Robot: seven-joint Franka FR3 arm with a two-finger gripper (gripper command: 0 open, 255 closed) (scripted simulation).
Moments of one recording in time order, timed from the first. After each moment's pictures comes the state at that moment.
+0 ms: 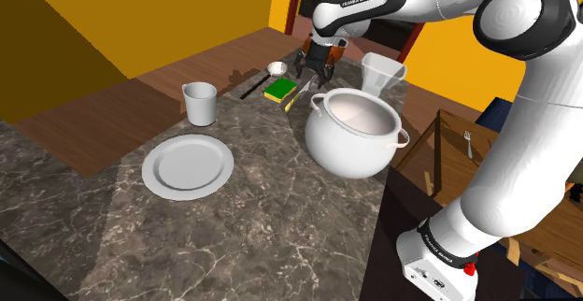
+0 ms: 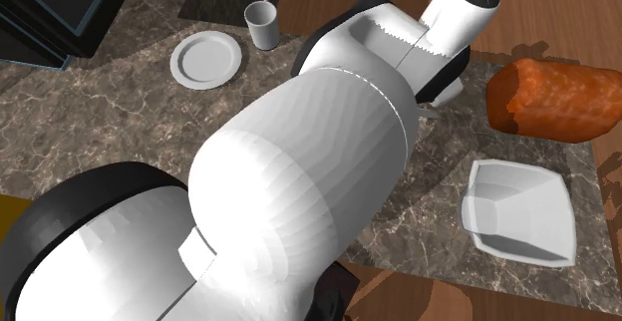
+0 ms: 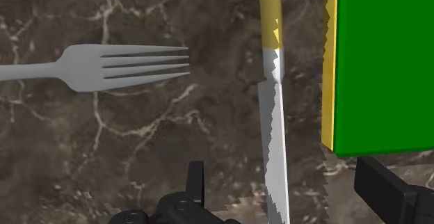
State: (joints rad) arm -0.23 0.38 0.10 -1.75 0.03 2.12 1.08
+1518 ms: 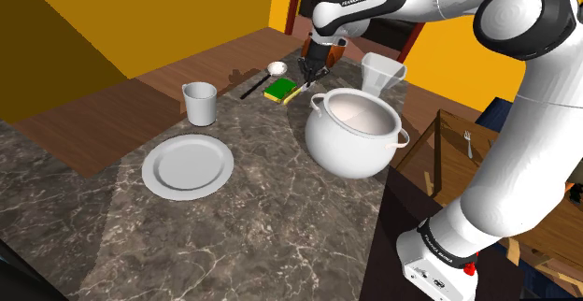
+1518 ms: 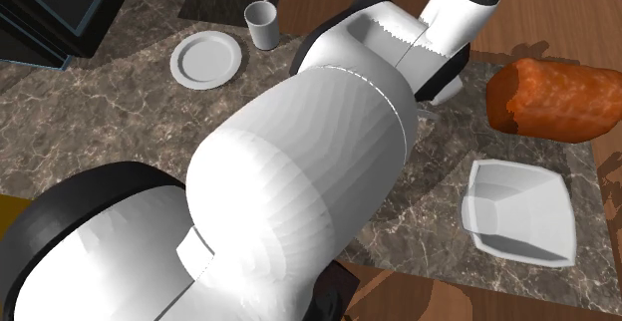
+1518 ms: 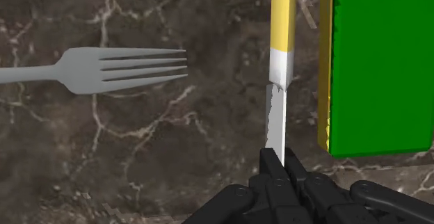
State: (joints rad) arm -0.23 0.38 0.10 -1.75 0.03 2.12 1.08
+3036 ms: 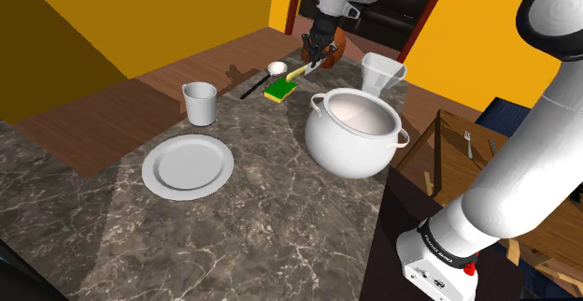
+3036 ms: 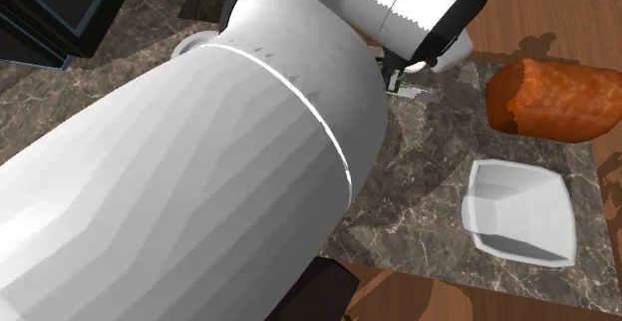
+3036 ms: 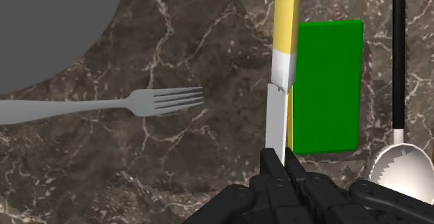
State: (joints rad) arm -0.20 0.21 0.12 -1.72 0.04 1.93 1.13
